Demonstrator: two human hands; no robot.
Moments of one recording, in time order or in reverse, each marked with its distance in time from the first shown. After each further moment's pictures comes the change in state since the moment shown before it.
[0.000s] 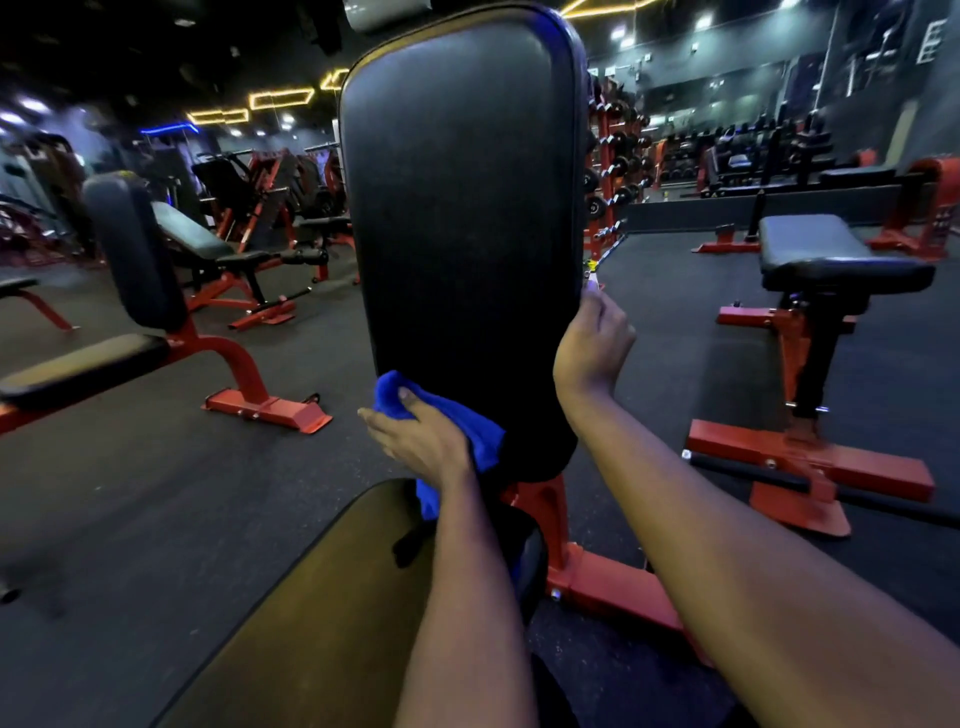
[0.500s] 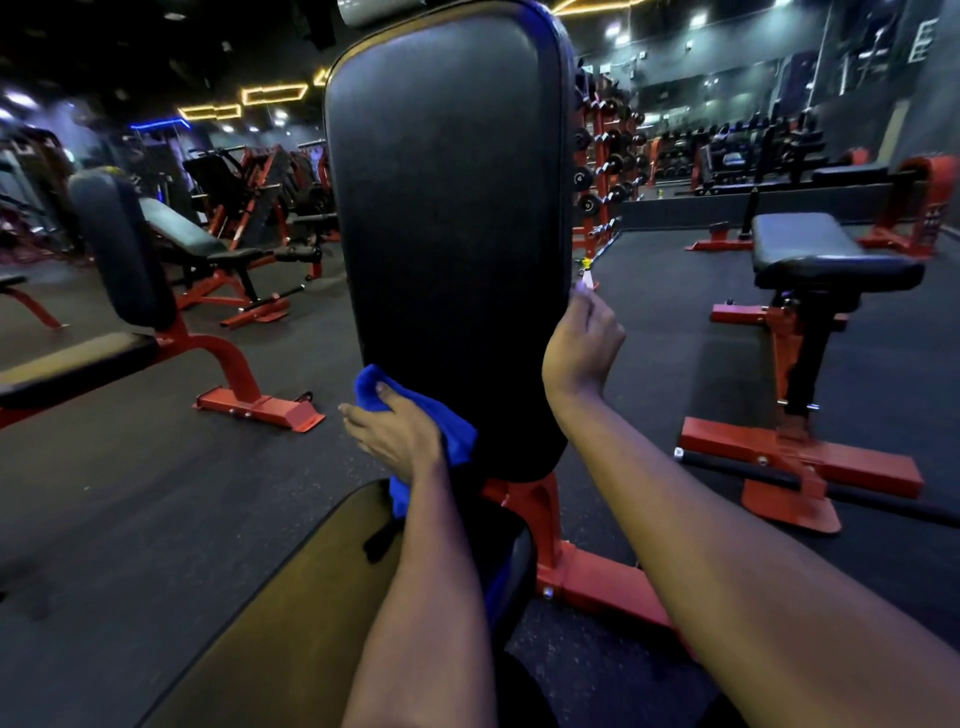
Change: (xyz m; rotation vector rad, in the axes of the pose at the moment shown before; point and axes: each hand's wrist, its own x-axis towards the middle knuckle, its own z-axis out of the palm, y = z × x) left_hand 0.028 -0.004 0.005 0.017 0.047 -0.008; right_hand 0.000 -0.001 -0.002 0.010 -0.020 -0.037
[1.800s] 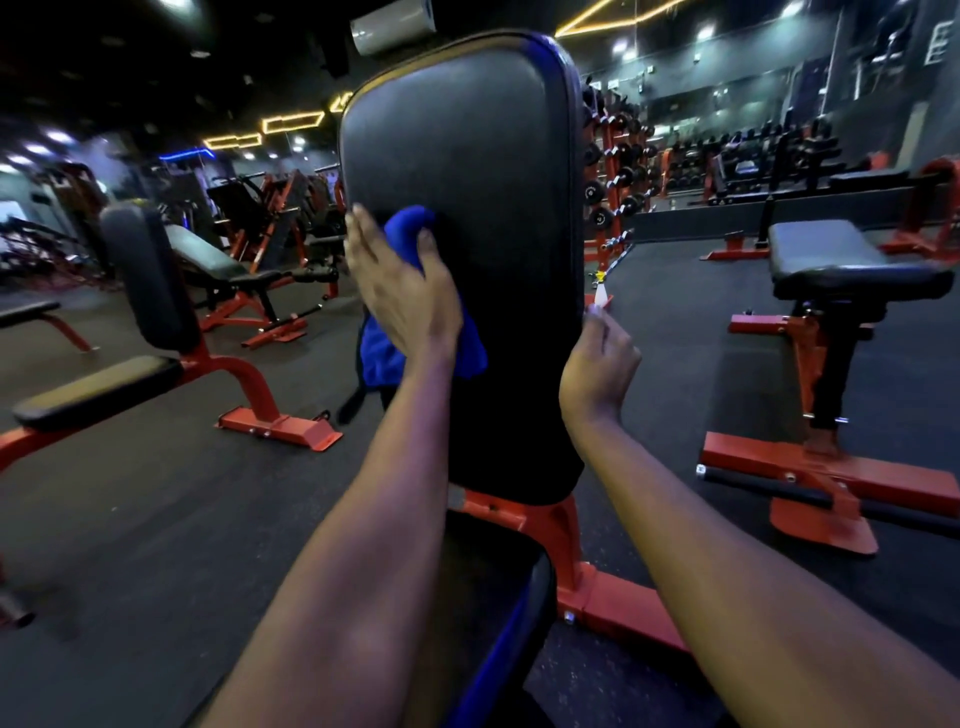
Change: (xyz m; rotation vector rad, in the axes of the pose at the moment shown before) left_hand 0.013 0.147 0.037 0.037 -0.129 0.793; right_hand -0.001 0.001 -0.001 0.066 -0.029 0.014
